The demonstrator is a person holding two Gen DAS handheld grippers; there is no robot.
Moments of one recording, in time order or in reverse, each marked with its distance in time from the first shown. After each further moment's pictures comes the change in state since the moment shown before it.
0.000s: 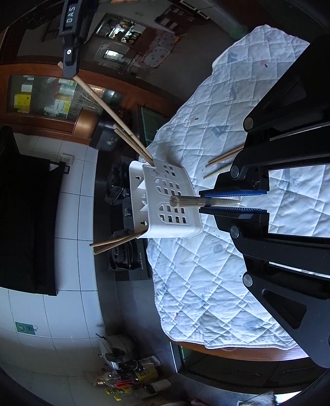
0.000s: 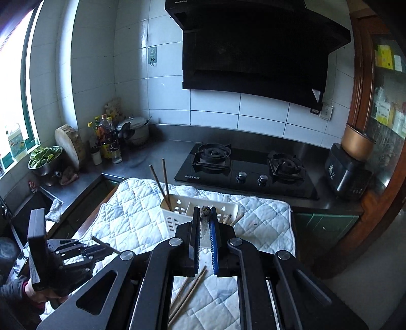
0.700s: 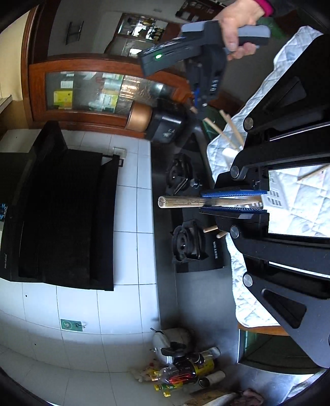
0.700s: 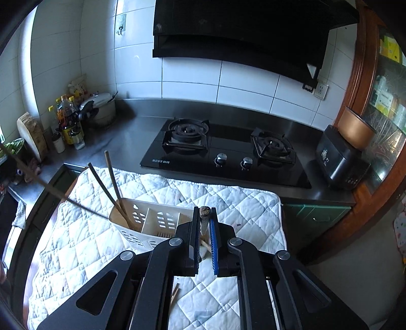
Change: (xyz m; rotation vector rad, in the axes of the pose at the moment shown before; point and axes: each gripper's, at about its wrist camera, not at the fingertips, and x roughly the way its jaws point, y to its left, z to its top) left arm -0.010 0.012 0.143 0.008 -0.245 0.041; right arm 0.132 -0.032 0.021 0.015 0.176 -0.112
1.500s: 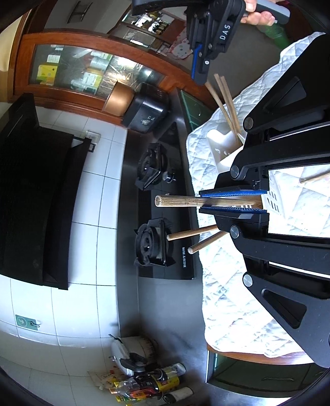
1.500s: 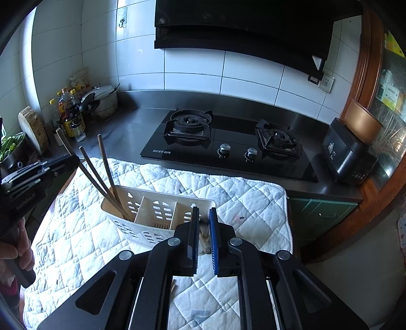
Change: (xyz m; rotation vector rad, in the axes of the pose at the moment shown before) left arm 0.105 0.015 -0.035 -0.106 0.181 0.009; right arm 0.016 -0.006 -0.016 -0.004 0.005 0.029
